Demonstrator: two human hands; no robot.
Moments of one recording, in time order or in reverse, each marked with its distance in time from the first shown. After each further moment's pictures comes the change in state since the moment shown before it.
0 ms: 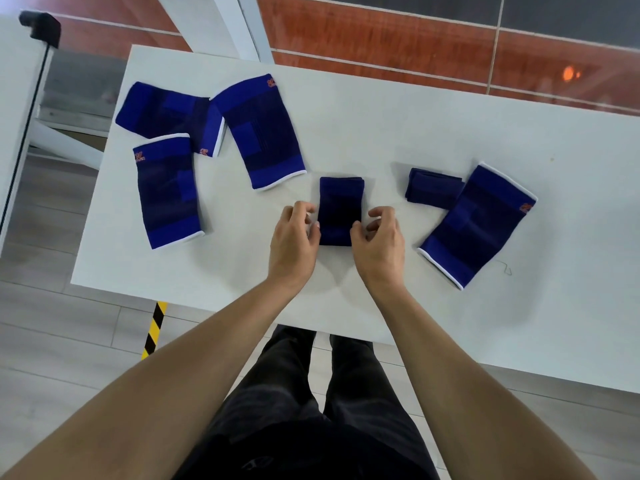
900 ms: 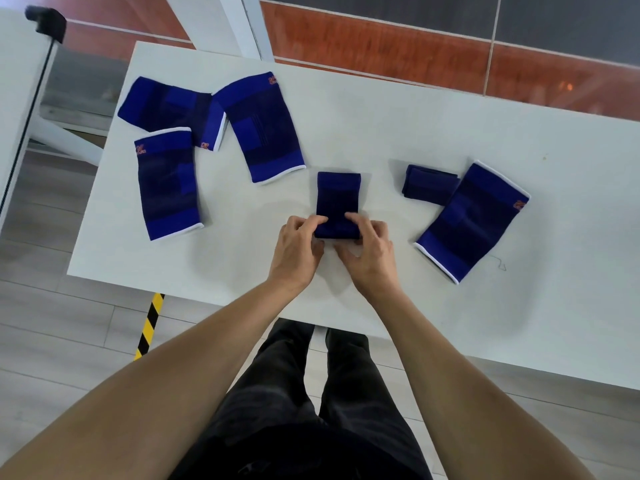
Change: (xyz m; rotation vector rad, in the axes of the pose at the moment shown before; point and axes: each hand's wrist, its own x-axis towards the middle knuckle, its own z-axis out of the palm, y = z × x) left_hand -0.020 -0.012 0.007 0.065 -0.175 0.049; right_hand -0.019 0.025 0.001 -0.080 -0.202 -0.228
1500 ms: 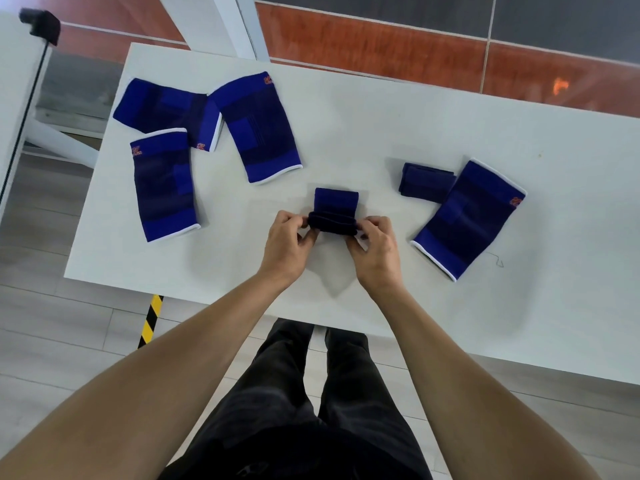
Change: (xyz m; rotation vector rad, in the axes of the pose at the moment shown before) left_hand 0.010 -0.006 -0.008 -0.156 0.056 -0.096; right_hand 0.007 0.012 0.000 0.071 0.091 -0.012
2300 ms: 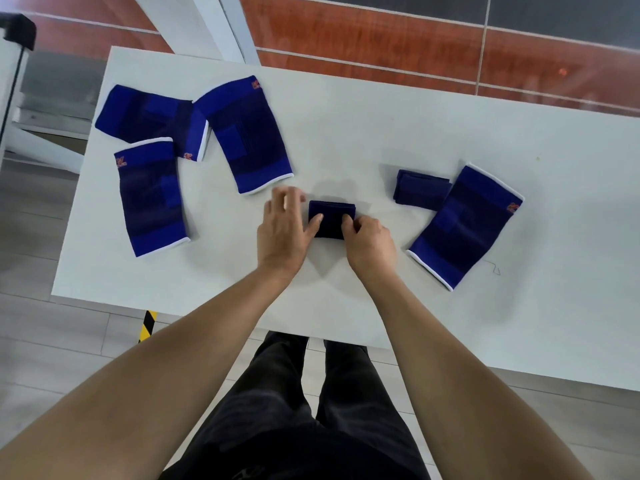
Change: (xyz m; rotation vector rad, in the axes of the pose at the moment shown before) left_hand 0.034 0.025 0.003 0.352 0.181 0.187; right_hand 0.044 -0.033 -0.007 -0.202 -0.122 0.417
